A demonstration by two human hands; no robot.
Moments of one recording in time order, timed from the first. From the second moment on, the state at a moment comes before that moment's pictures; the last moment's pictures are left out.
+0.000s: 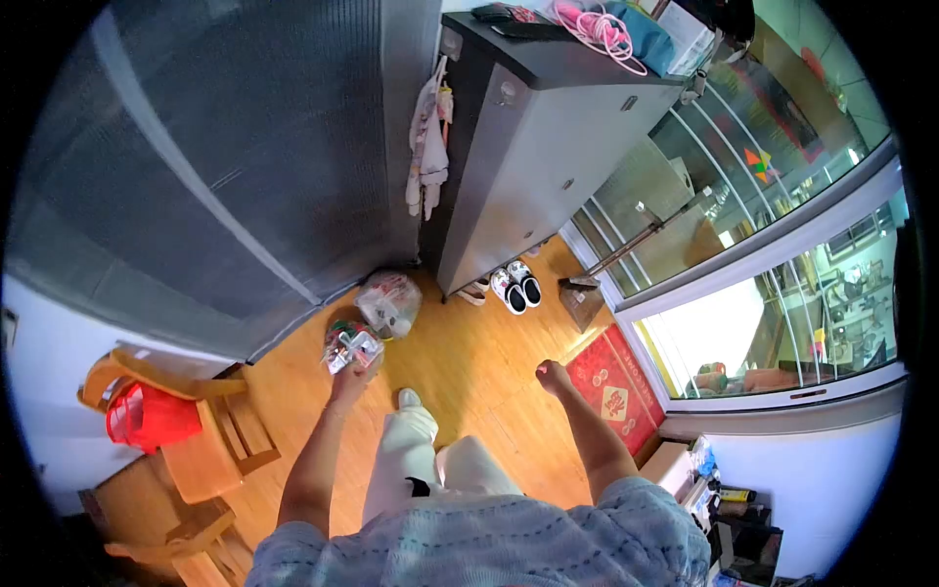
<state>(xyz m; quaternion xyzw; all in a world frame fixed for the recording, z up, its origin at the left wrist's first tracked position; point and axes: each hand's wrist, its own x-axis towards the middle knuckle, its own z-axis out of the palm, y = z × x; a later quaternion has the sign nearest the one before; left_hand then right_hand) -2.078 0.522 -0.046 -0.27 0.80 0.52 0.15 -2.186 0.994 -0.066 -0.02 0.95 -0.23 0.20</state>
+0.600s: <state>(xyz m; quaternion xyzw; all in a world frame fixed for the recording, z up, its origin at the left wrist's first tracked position) -1.832 0.511 0.021 -0.40 0.59 0.69 -0.14 -2.129 0.952 -0.065 -0.14 0.96 -0.23 0.06</state>
